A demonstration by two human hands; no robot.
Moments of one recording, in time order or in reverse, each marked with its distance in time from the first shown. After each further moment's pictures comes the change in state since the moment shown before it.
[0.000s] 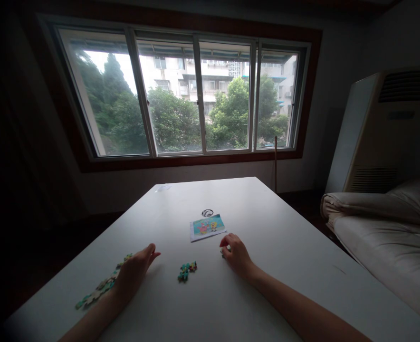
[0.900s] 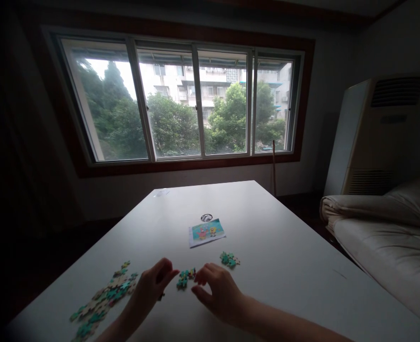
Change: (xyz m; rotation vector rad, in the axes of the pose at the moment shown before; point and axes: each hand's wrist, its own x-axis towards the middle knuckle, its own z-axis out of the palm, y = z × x) left_hand -0.012 0.061 -0.027 -0.770 0.041 -0.016; right_hand -0.044 -0.072 0.008 0.129 -0.128 -0.293
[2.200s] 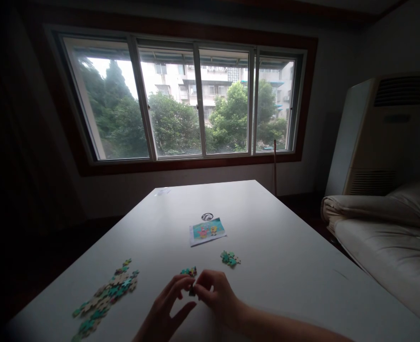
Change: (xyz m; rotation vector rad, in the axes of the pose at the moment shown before) left_hand -0.039 0.033 0.025 -0.187 -0.026 0.367; right_hand -0.003 -0.001 0.018 0.484 0.055 0.323
